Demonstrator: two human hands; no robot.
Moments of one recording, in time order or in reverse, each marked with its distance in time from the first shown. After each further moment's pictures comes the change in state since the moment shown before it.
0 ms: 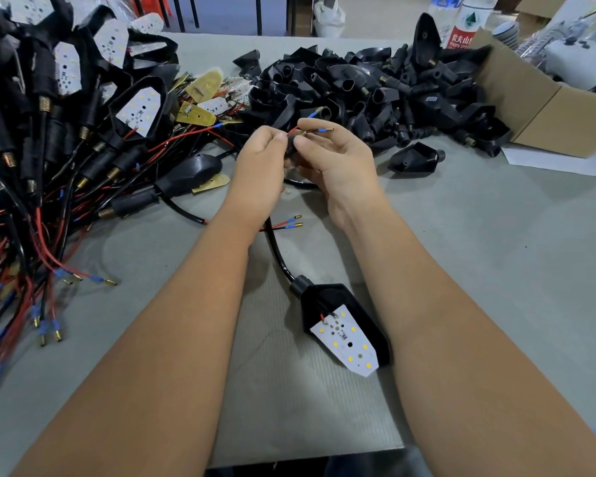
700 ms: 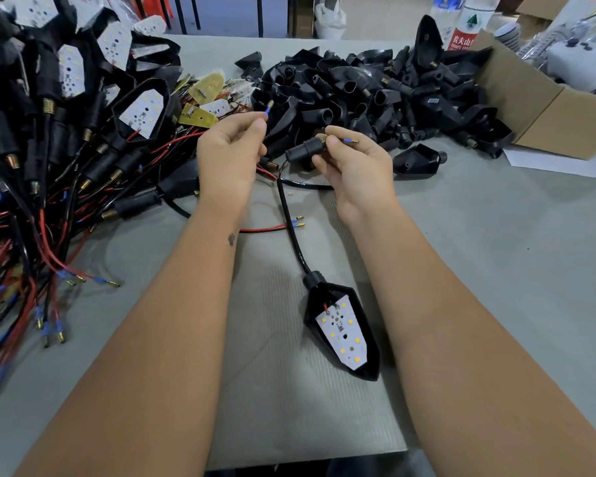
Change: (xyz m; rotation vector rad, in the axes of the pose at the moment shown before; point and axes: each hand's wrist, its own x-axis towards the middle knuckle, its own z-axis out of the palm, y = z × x) left_hand 0.009 0.001 -0.024 -0.136 0.233 0.107; right_hand 0.008 -0.001 -0.008 0.121 0.236 0.082
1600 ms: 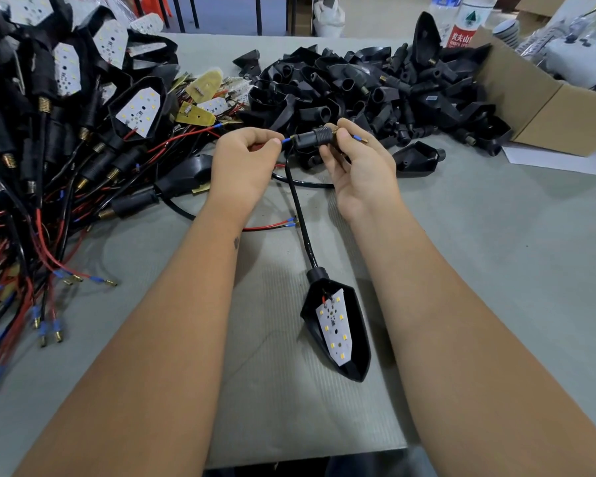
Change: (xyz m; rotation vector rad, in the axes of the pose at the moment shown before) left_hand -0.006 -0.002 0.007 0.335 -0.108 0.020; right_hand 0.000 -0.005 -0.002 0.268 0.052 0.059
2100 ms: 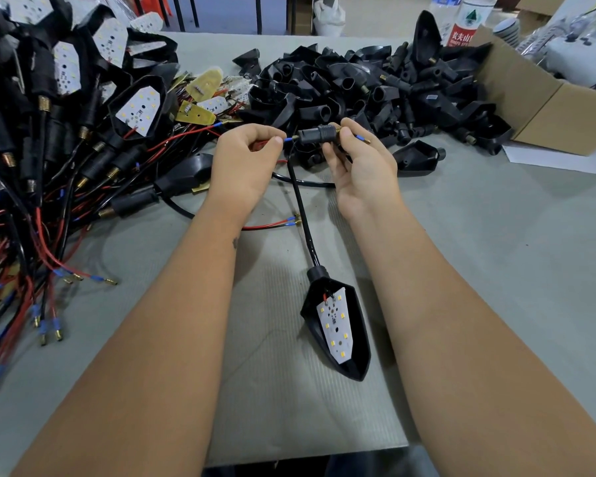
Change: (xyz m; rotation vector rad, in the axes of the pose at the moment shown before) left_hand -0.001 -0.002 -0.002 0.026 -0.030 0.045; right_hand 0.001 0.000 0.000 0.023 0.040 -0.011
